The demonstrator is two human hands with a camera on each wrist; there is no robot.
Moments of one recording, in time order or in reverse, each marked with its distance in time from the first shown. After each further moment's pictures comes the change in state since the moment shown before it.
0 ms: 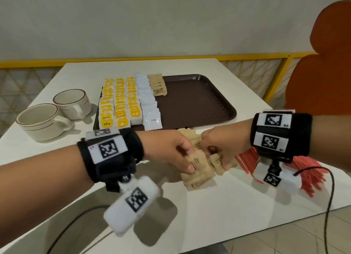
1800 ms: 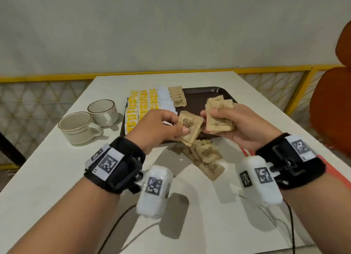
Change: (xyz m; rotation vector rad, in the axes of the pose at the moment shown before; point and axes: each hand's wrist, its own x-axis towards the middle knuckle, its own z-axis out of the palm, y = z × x) left_hand -0.032 -0.020 -0.023 -0.585 0.777 0.079; right_hand 0.000 -0.024 -0.021 1.845 0.718 -0.261
